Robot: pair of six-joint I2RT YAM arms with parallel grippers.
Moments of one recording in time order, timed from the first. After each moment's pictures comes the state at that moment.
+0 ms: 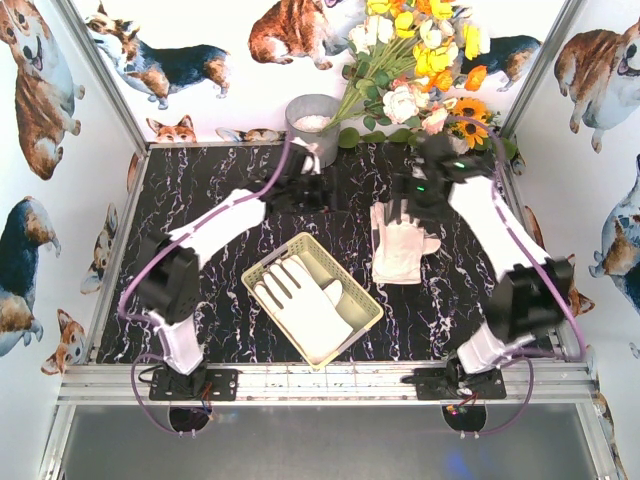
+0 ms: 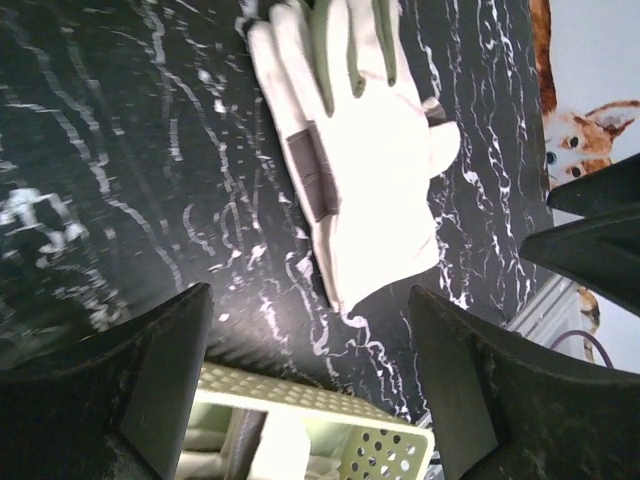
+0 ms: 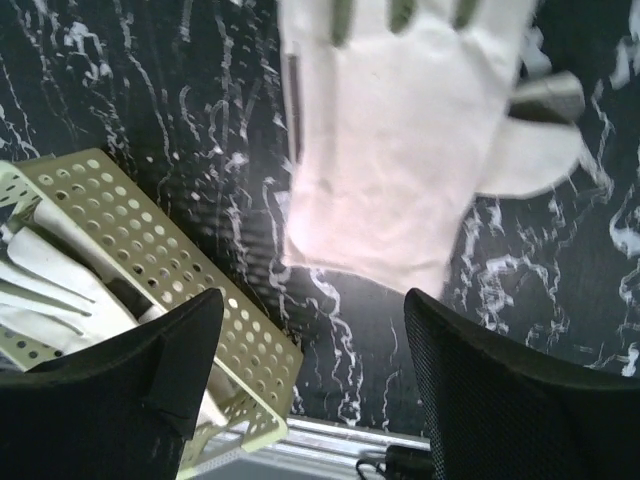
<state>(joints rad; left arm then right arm) -0.54 1.80 1.48 -0.35 0.32 -0.60 0.26 1.64 1.55 -1.02 -0.10 0.35</state>
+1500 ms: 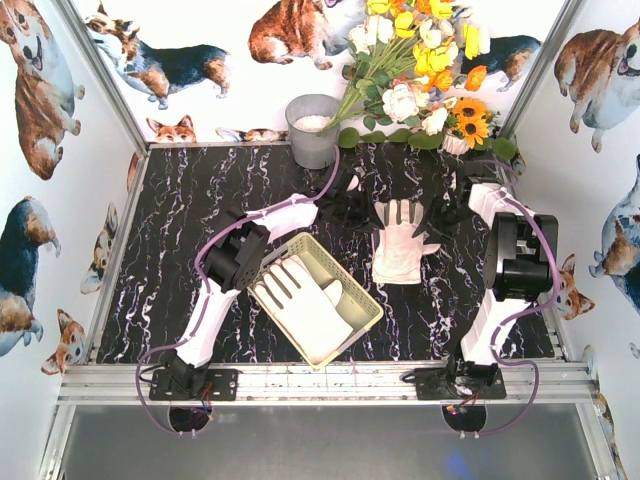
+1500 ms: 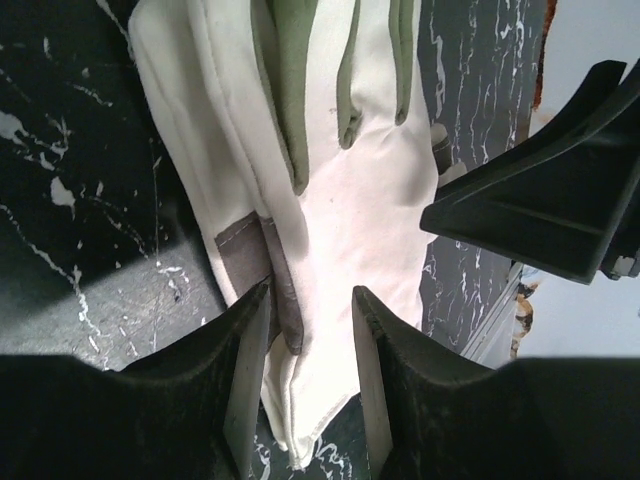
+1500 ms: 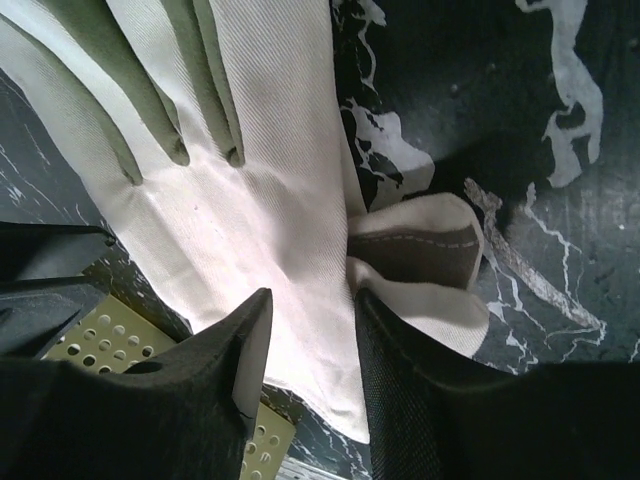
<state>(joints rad) -0.66 2.35 1.82 -0.20 0.47 -0.84 -0.11 1.88 1.32 -0.73 -0.40 0.37</state>
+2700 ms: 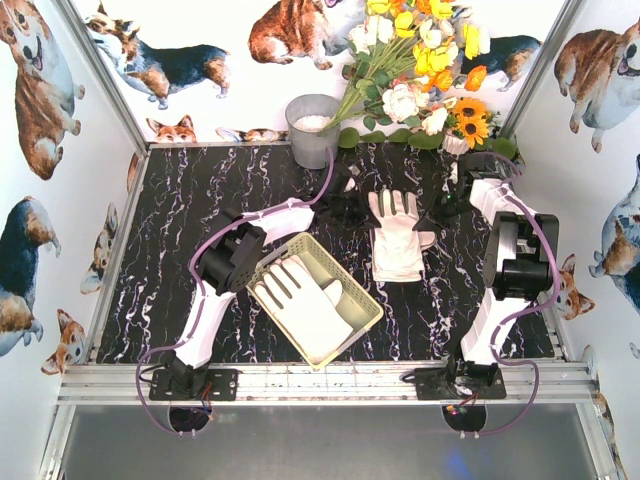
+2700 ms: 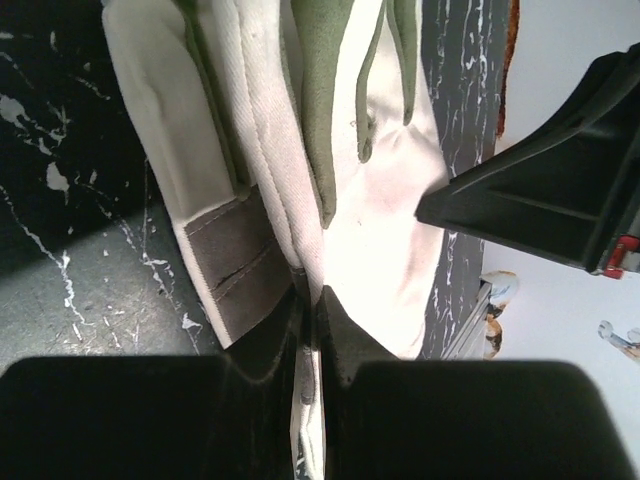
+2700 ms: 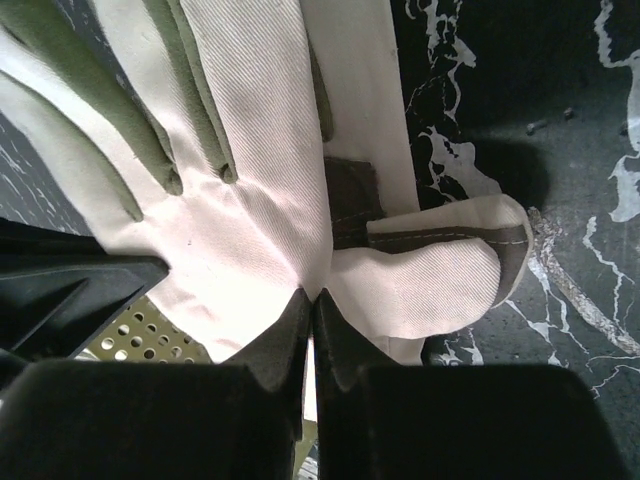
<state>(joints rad) -0.65 2.29 1.71 -0.06 0.44 -0.93 -0.11 1.89 1.37 -0.72 -0.49 0.37</state>
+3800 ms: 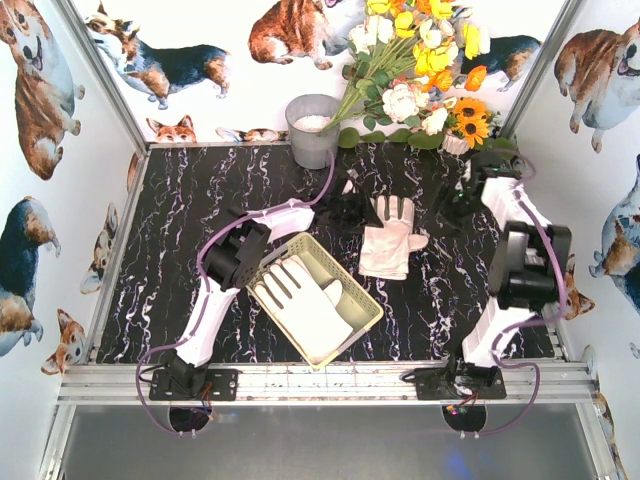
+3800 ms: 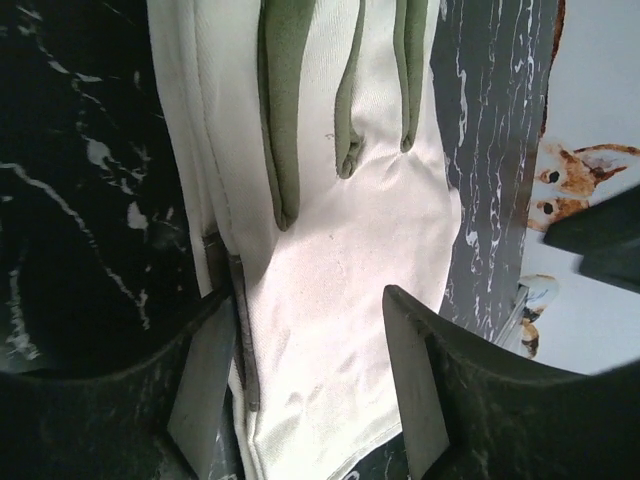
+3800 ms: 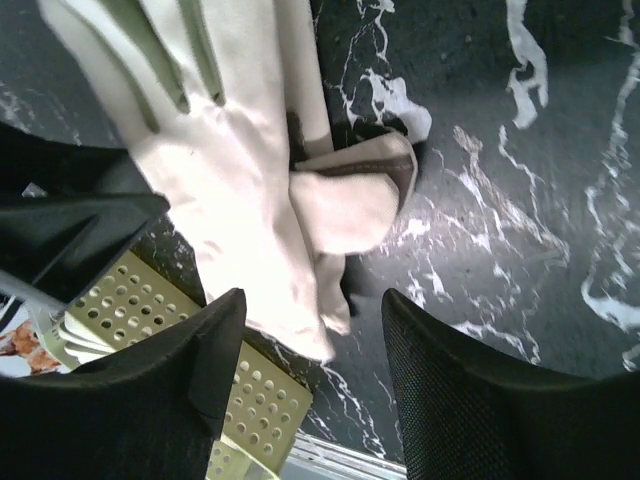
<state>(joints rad) -0.64 2.36 1.74 -0.06 0.45 -0.87 -0.15 1.83 1.39 -0.83 -0.43 0.36</state>
